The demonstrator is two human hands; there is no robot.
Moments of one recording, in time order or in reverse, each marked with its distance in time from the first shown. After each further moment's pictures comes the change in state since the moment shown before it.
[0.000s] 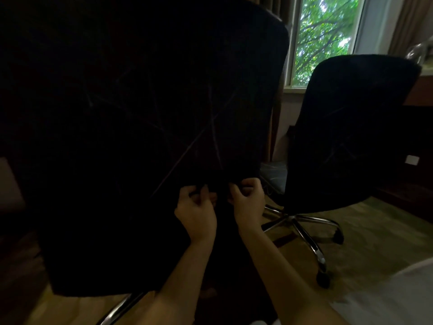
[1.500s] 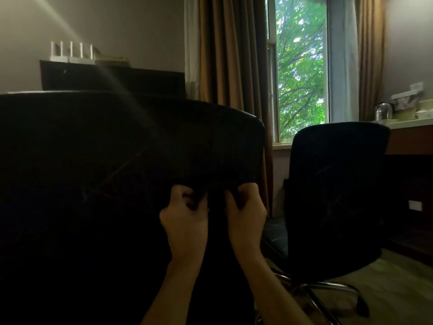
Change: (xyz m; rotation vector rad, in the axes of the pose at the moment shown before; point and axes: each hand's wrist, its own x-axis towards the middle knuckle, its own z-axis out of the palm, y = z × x) left_hand 0.064 0.127 0.035 0.200 -0.040 0.498; right_hand 0.057 -0.116 0.014 -0.035 0.106 -0.495
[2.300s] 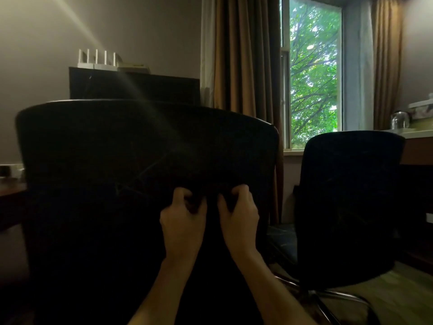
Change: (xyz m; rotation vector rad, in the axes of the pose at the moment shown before) left_hand 0.010 -0.016 -0.041 0.141 -0.036 0.098; right_hand -0.020 -0.024 0.018 -0.164 -0.140 -0.096
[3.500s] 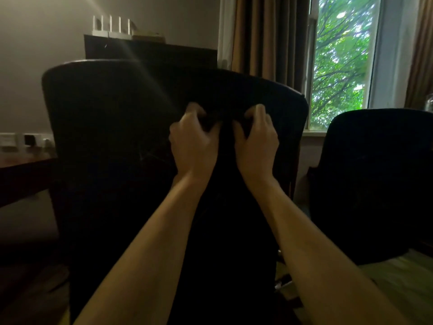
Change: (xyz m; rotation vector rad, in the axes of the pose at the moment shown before) left_hand 0.070 0.050 -0.029 -0.019 0.102 0.116; right_hand 0.058 -0.063 0.003 -0.061 0.128 -0.305
